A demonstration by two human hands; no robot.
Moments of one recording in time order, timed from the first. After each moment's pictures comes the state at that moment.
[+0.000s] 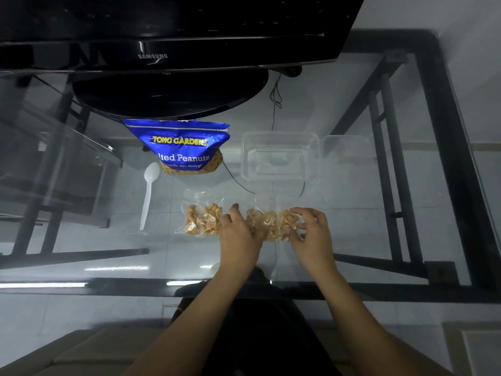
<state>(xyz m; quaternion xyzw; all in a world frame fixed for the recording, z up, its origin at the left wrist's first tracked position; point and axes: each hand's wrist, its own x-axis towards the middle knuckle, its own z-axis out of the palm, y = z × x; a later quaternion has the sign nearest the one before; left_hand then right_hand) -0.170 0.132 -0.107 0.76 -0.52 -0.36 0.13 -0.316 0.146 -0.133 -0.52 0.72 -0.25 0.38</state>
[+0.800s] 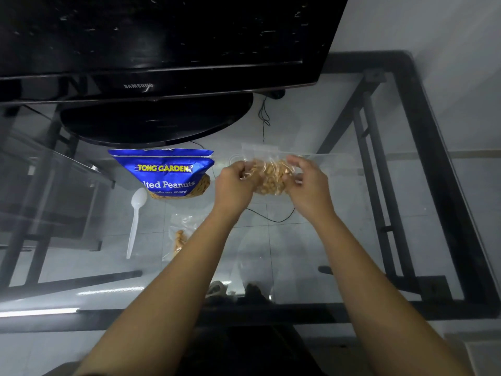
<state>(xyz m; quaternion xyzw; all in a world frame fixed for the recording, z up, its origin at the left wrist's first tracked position) -0.187 0.008 -0.072 0.67 -0.47 -0.48 0.31 -0.331 0.023 -0.075 -0.54 0.69 -0.32 0.35</state>
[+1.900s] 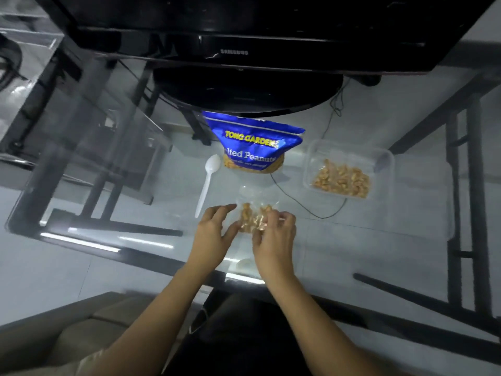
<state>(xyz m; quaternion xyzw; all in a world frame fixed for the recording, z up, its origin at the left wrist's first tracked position) -0.024 0.141 -0.118 0.74 -0.59 -0.27 0.20 -0.151 0.135 -0.117 -0.60 0.70 -0.16 0.37</state>
